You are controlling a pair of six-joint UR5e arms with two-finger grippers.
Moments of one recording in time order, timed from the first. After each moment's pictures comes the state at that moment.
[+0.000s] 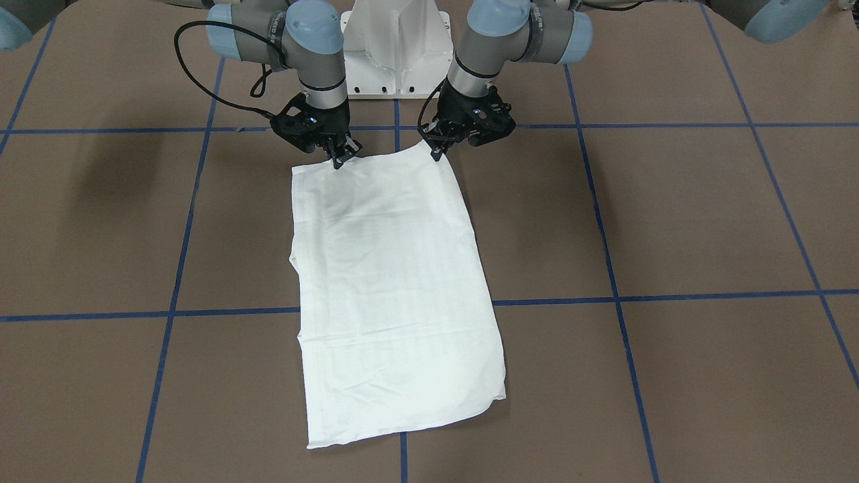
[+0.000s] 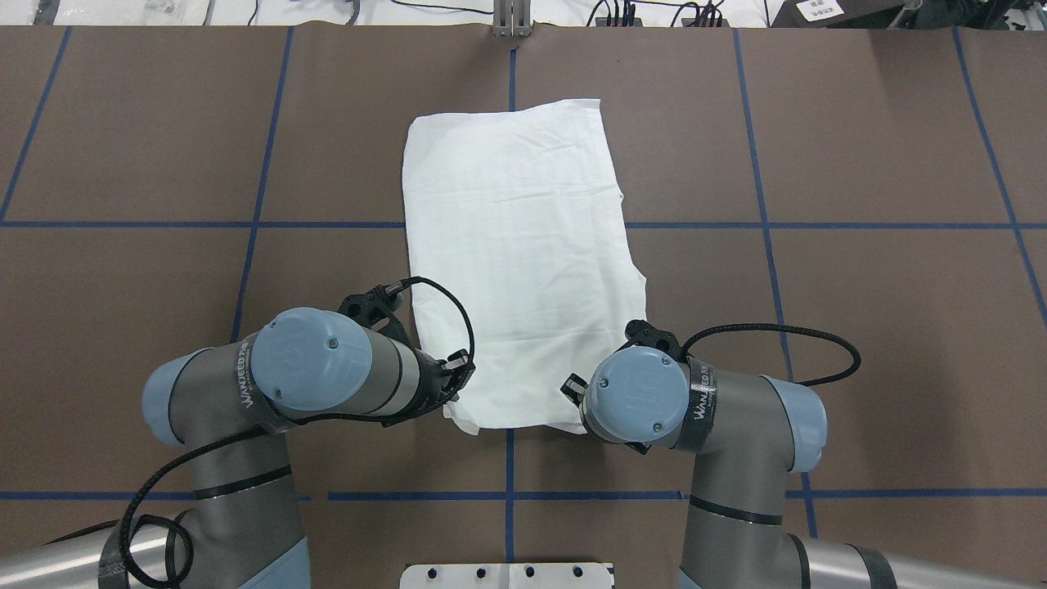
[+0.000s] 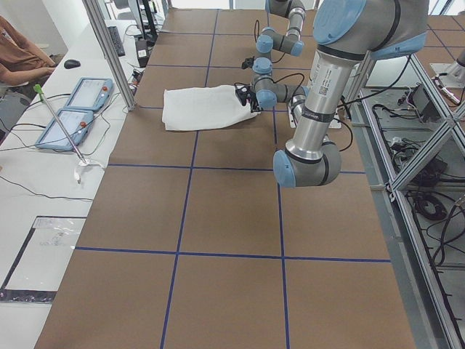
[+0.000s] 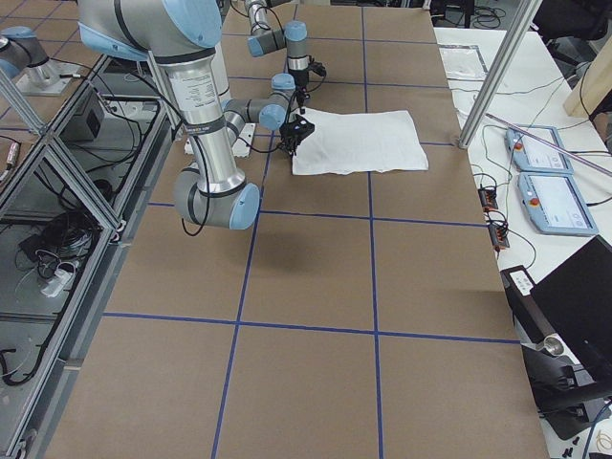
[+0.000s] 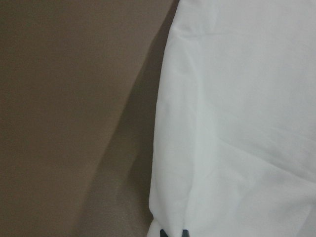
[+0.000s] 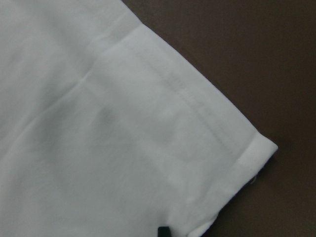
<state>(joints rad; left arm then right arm) -0.35 -2.07 -1.84 -1.83 -1.77 -1.89 0.29 -1.09 1.84 -1.58 1.68 2.04</state>
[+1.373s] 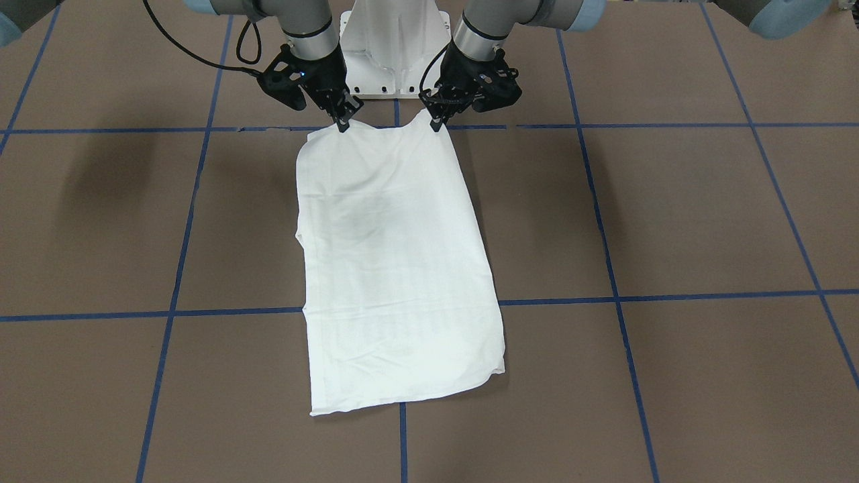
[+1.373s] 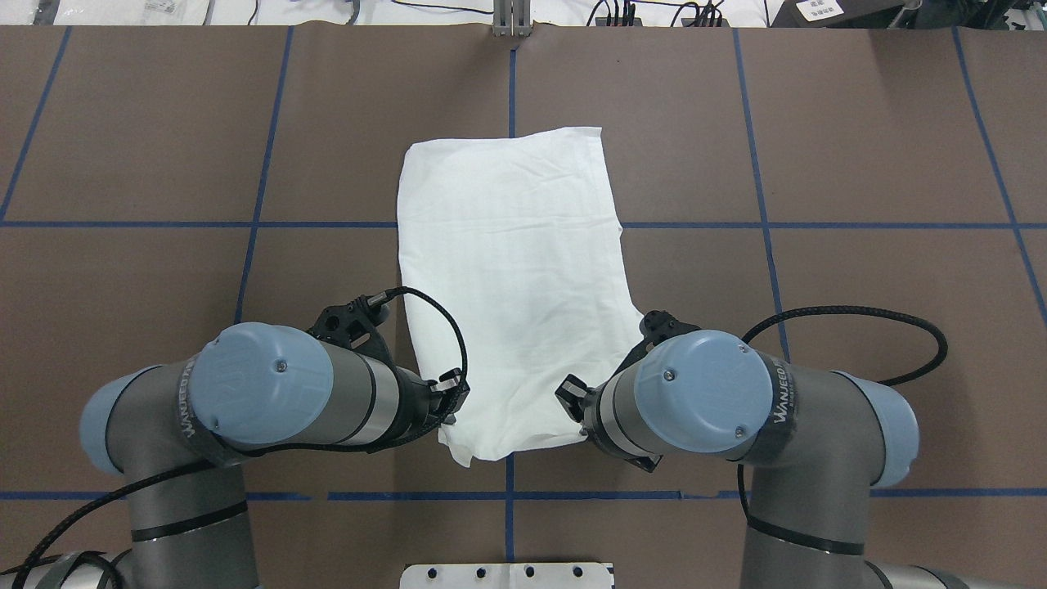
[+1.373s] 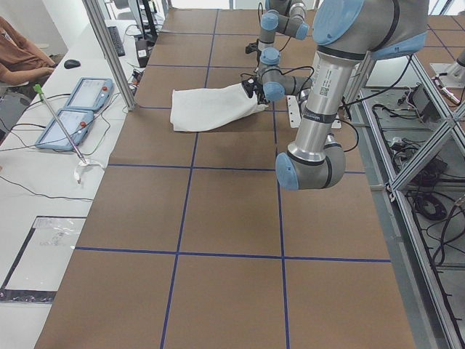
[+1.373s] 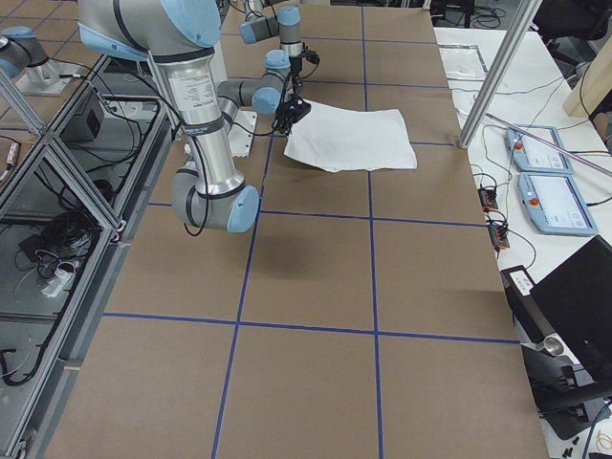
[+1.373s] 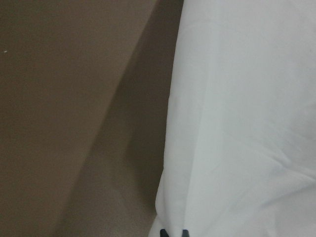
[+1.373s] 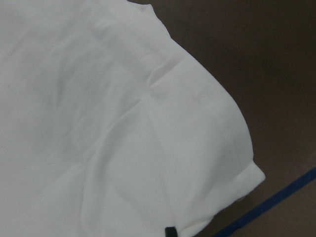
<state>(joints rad) -0.32 -2.03 -2.03 -1.73 -1.77 -1.89 0.29 -1.12 2.10 -1.65 1.77 2.07</state>
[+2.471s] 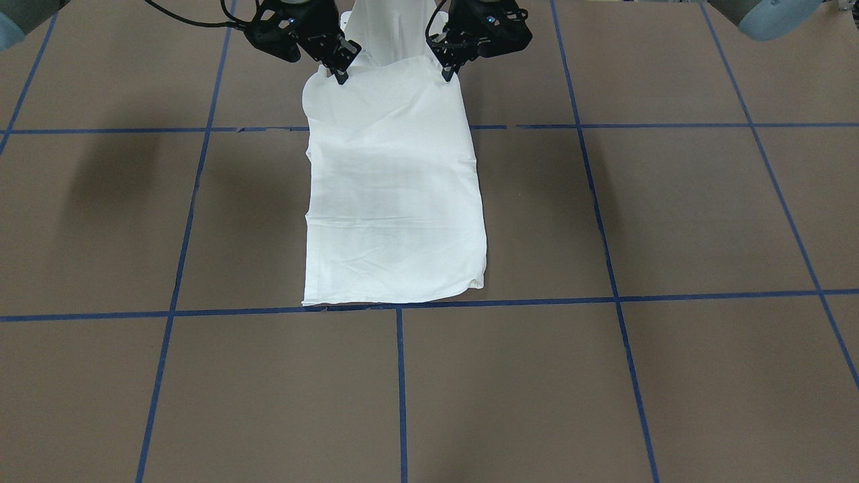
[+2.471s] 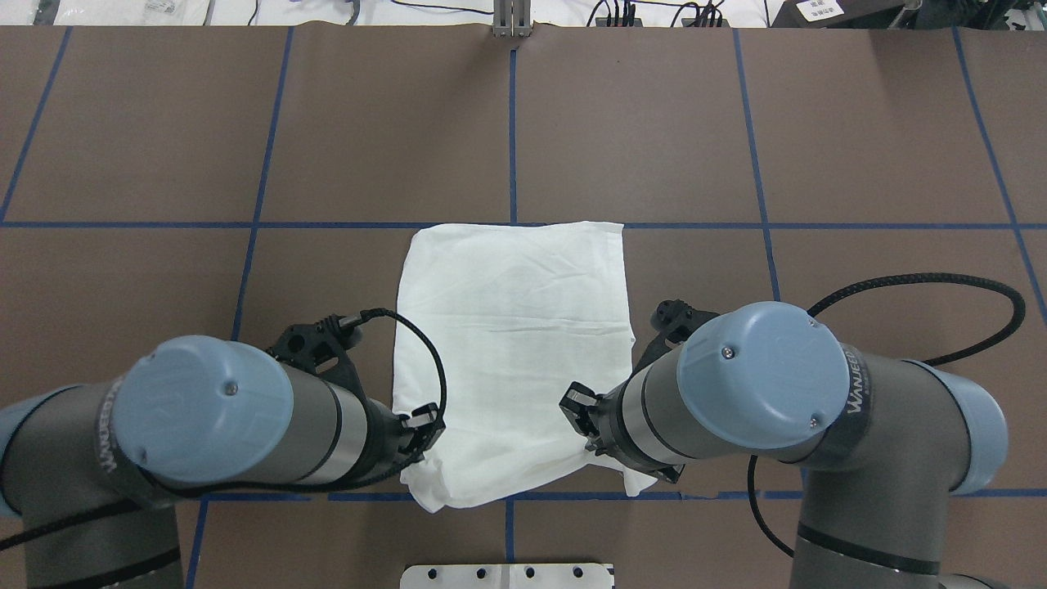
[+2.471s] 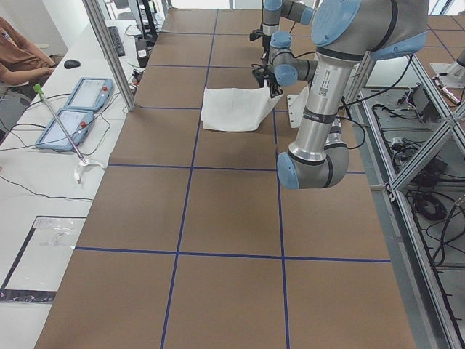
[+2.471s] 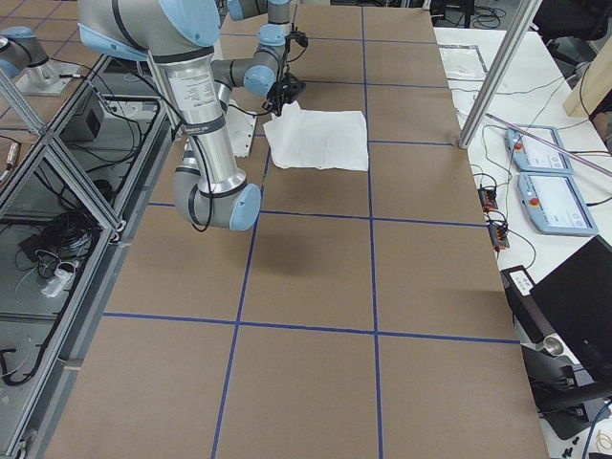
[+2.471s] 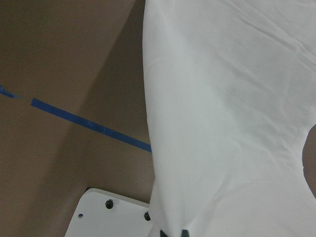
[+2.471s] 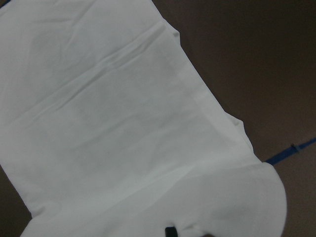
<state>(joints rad) -0.34 -2.05 -2.19 -1.46 -1.81 -1.84 0.33 -1.08 2.19 -1.77 1.81 1.94</state>
